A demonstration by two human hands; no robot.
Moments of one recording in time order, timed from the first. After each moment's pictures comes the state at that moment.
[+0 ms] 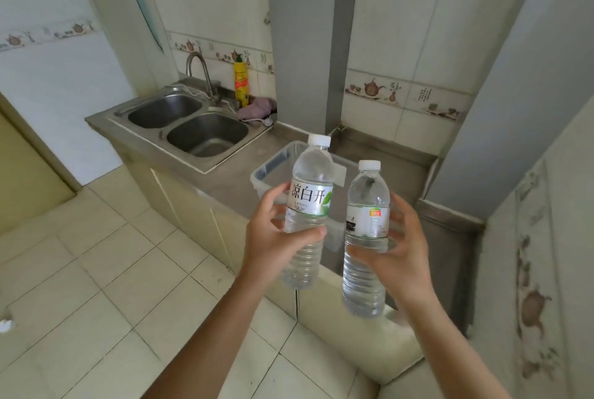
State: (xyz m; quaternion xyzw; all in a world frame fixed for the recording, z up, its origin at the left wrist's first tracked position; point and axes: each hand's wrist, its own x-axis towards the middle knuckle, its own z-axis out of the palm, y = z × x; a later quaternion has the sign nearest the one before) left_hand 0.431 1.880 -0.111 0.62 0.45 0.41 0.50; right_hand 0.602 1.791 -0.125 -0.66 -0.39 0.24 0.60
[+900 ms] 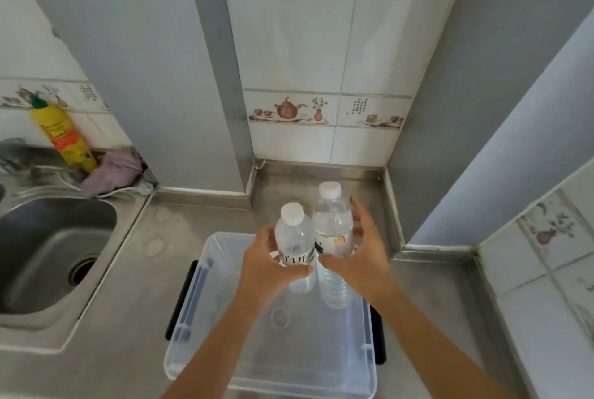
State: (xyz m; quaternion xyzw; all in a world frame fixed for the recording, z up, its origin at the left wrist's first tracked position) left_hand 0.619 2.184 -0.209 0.74 0.35 0.18 0.55; right_hand 0.729 2.049 -0.181 -0.75 -0.25 0.19 0.59
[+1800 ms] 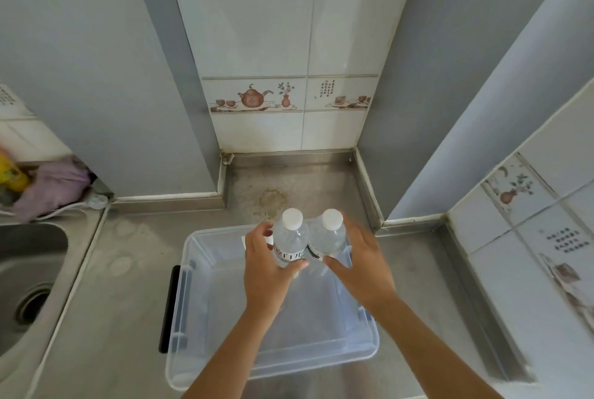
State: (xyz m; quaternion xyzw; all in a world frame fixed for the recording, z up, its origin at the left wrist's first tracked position) left_hand 0.631 2.176 -0.254 0.79 0.32 0.21 0.47; right_hand 0.717 2.026 -0.223 -0.91 -0.22 0.11 0.33
